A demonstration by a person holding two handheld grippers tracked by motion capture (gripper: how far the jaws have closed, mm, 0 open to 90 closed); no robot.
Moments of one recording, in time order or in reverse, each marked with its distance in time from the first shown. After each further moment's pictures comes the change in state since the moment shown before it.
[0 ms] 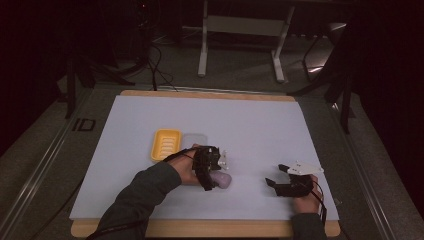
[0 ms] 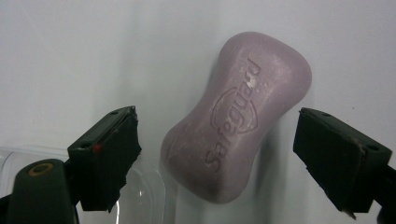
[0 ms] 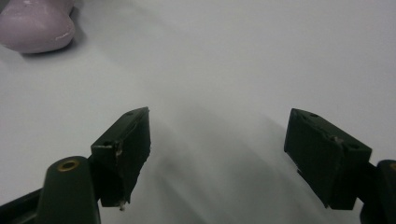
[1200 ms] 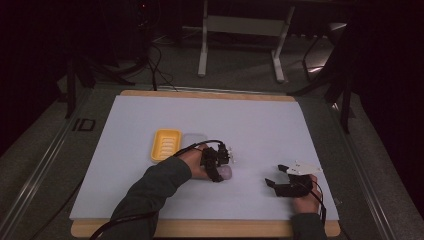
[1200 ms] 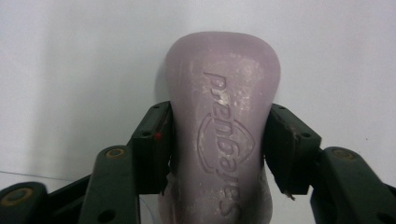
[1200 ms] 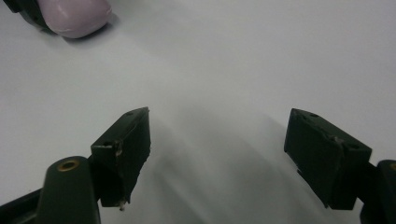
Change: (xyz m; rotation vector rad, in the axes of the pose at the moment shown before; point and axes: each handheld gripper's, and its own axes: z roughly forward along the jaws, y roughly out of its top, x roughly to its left) left arm 0.027 0.015 0.024 0.098 -0.165 -0.129; right arm 0.001 0.000 0.001 0.011 0.004 -0.008
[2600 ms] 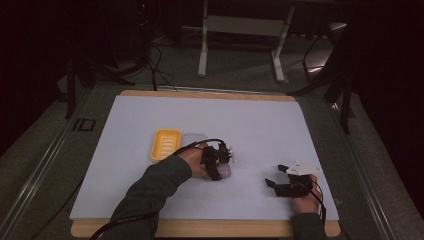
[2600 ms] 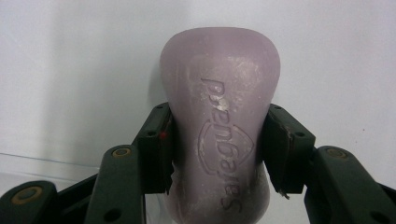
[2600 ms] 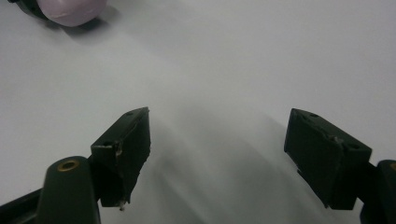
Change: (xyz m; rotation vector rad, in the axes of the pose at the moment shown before) left arm -0.002 0.003 -0.007 0.041 0.027 -0.001; right arm 0.000 0.000 0.000 0.002 -0.001 -0.003
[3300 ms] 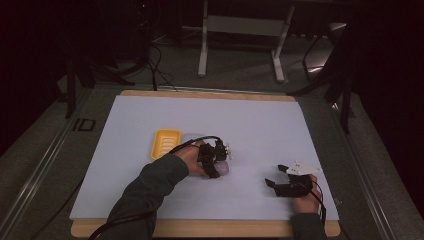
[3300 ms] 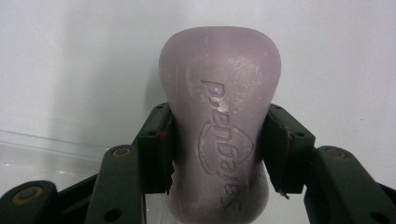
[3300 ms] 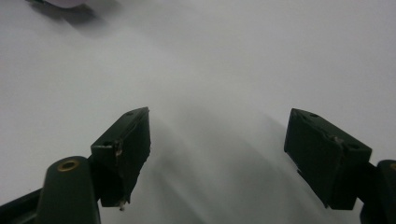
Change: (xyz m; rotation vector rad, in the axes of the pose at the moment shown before) left arm 0.004 -0.008 -0.011 -0.017 0.012 -0.019; right arm 0.000 0.000 0.000 0.001 0.000 -0.001
